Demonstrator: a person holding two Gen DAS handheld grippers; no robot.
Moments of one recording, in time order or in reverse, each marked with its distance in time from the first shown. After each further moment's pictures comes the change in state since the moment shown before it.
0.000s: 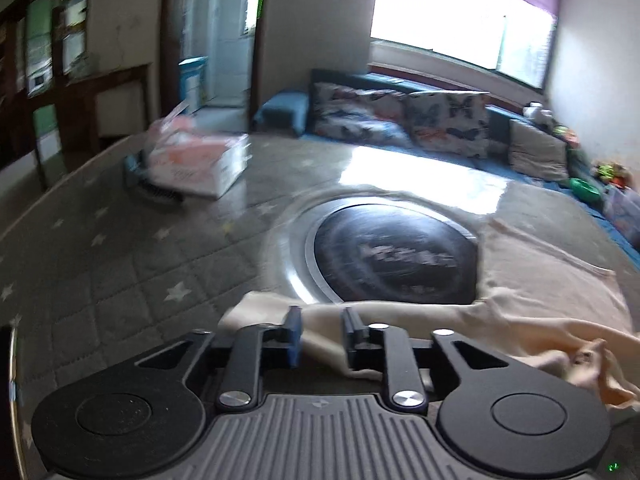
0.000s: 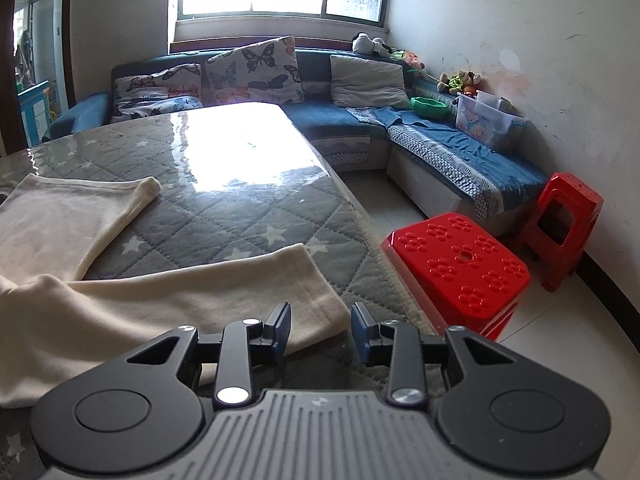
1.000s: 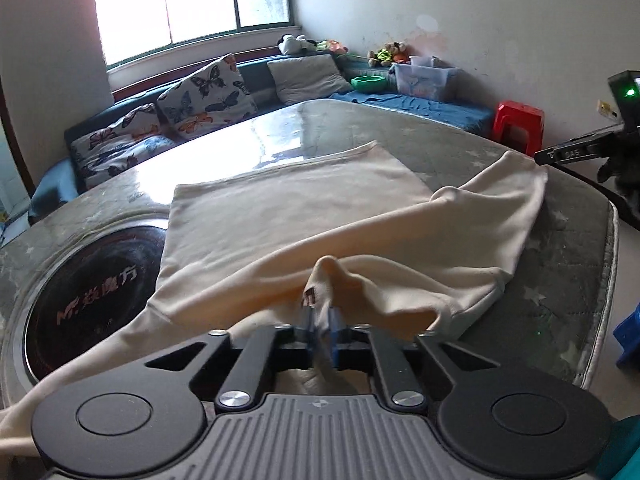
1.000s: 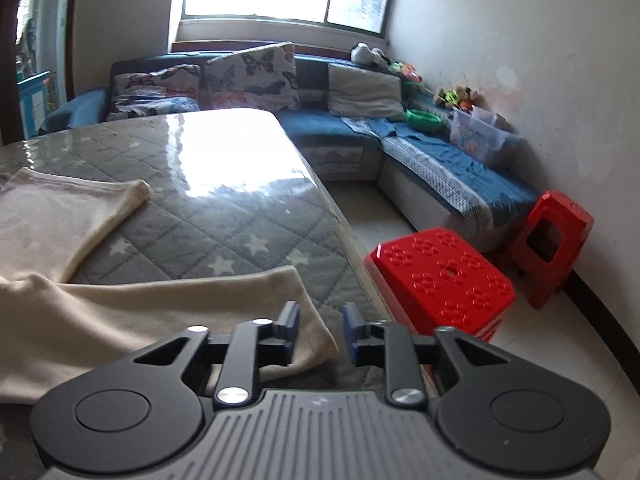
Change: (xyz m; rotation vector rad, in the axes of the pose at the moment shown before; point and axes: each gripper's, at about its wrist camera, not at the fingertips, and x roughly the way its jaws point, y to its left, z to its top) left arm 0.036 -0.184 -0.052 0.566 0.047 -0.427; right arm -0.008 0.002 0.004 -0.060 -0.033 -0.028
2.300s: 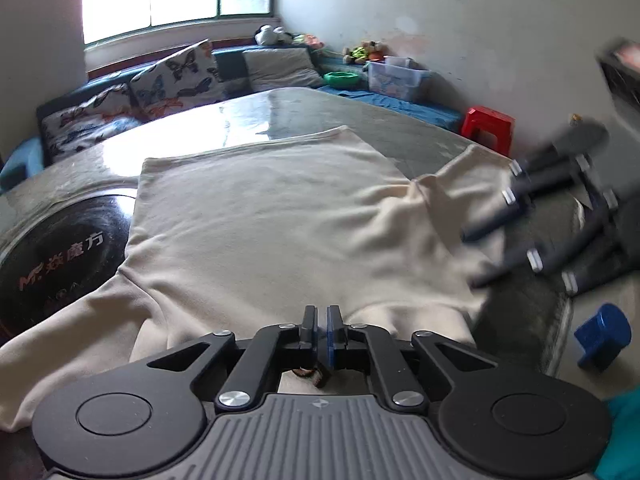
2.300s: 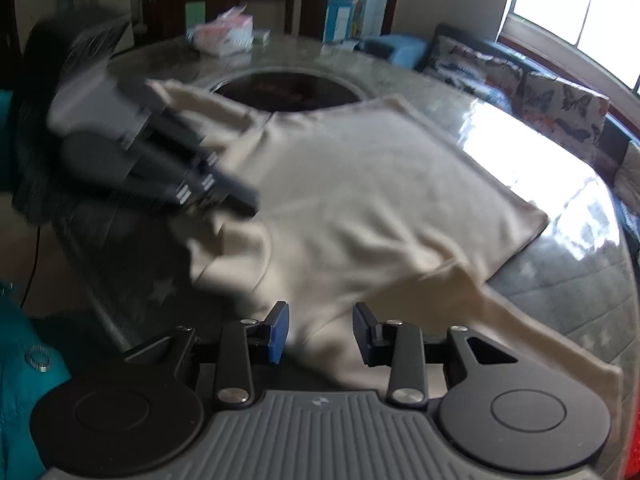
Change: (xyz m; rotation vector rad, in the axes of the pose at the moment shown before) left arm -0.004 0.005 -0.020 -0.022 0.023 -0.157; right arm -0.076 0.168 -0.013 -0.623 0.077 0.680
